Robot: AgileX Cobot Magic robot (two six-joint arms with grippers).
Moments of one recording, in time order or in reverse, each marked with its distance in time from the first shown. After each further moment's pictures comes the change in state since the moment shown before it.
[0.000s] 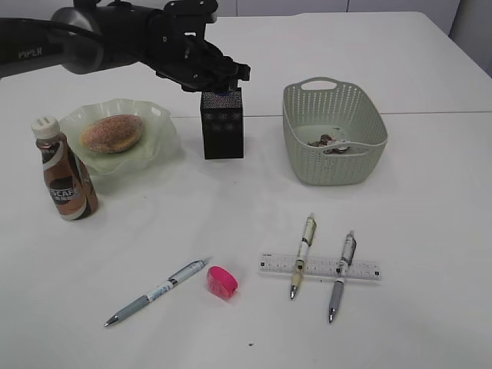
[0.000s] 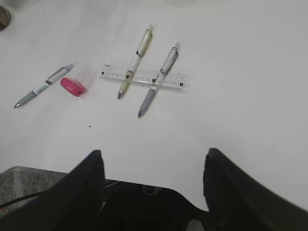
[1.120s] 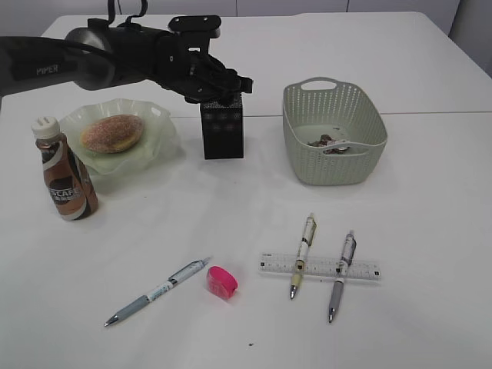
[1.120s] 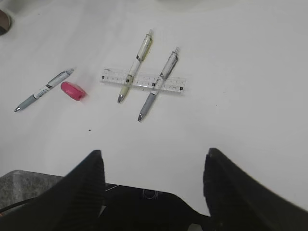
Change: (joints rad) left arm 0.000 0.050 0.000 -0.006 -0.062 0.002; right arm 0.000 0.000 0.000 -0.003 -0.014 0.000
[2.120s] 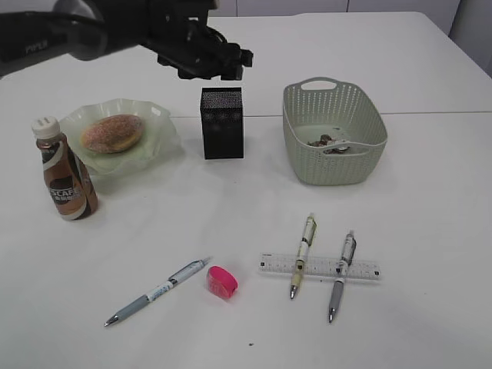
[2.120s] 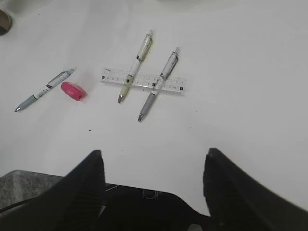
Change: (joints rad) left arm 0.000 -0.009 -0.134 -0.004 0.170 0.000; right arm 0.000 0.000 0.000 0.000 -0.002 0.000
